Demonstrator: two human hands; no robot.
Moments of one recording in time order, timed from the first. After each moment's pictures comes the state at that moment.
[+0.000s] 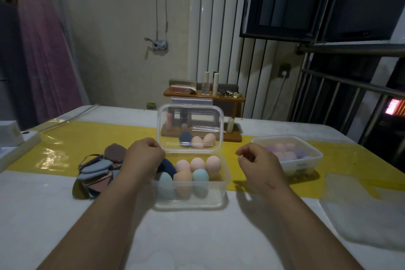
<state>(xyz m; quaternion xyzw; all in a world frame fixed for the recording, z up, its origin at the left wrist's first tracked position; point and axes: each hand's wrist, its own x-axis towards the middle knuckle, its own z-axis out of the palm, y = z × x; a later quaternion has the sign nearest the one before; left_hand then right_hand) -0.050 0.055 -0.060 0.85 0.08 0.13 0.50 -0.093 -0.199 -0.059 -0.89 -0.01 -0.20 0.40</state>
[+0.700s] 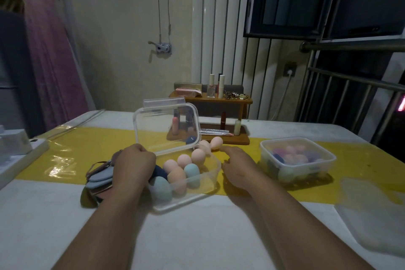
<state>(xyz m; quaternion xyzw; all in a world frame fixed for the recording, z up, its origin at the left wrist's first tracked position) -0.040 0.081 -0.062 0.87 0.16 0.19 0.42 -0.024 -0.161 -0.080 -0.96 -0.02 -0.04 0.28</state>
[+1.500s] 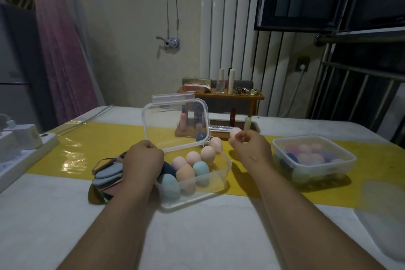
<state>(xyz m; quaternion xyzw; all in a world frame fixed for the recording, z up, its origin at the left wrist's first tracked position) -0.040 0.077 -0.065 0.85 0.17 0.21 0.45 -0.010 -0.153 -0.066 -0.87 0.10 -0.20 0.45</state>
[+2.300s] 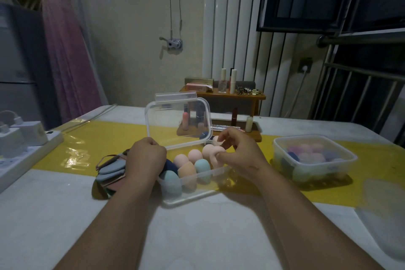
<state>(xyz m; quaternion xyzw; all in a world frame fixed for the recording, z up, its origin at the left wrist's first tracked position) -0.039 0.077 -0.065 0.86 0.17 0.20 0.44 -0.038 -0.143 -0.058 -0.88 -0.13 -0.14 0.43</state>
